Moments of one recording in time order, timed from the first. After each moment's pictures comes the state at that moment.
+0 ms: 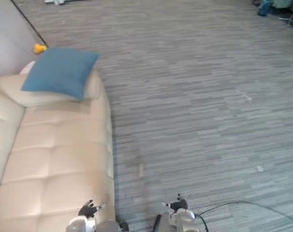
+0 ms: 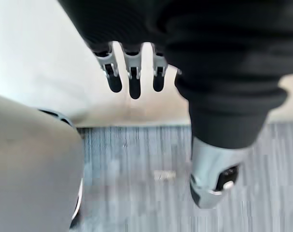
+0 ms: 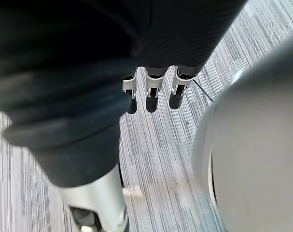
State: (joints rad) left arm 0.03 0.06 0.12 1.03 -0.02 -0.06 0.08; right arm -0.05 -0.01 -0.19 1.01 -0.08 0.01 -0.13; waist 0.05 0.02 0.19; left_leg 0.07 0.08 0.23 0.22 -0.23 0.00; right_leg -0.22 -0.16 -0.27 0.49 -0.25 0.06
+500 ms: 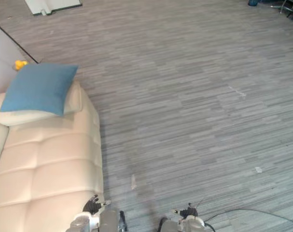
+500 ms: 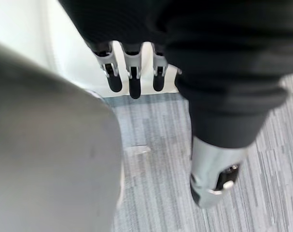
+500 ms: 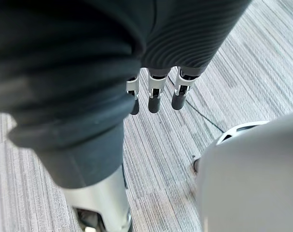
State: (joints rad) left arm 0.01 0.03 0.10 0.98 0.01 -0.06 0.08; right arm -0.04 -0.07 -0.23 1.08 -0.04 0.01 -0.16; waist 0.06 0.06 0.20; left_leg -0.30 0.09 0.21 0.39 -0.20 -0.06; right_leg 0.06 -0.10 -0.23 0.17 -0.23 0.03
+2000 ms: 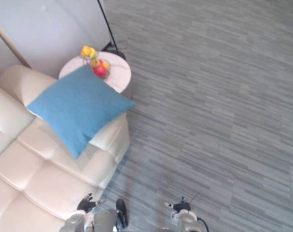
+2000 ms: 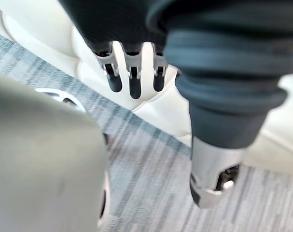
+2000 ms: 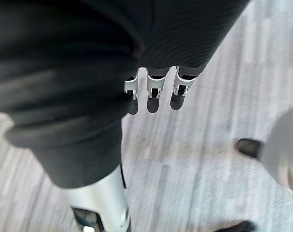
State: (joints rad) left arm 0.01 0.08 0.09 1.05 0.01 -0.05 0.07; right arm -0.02 0.00 -0.26 1.05 -0.02 0.02 -0.13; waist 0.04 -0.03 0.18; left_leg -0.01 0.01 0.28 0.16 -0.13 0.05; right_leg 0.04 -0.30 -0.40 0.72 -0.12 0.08
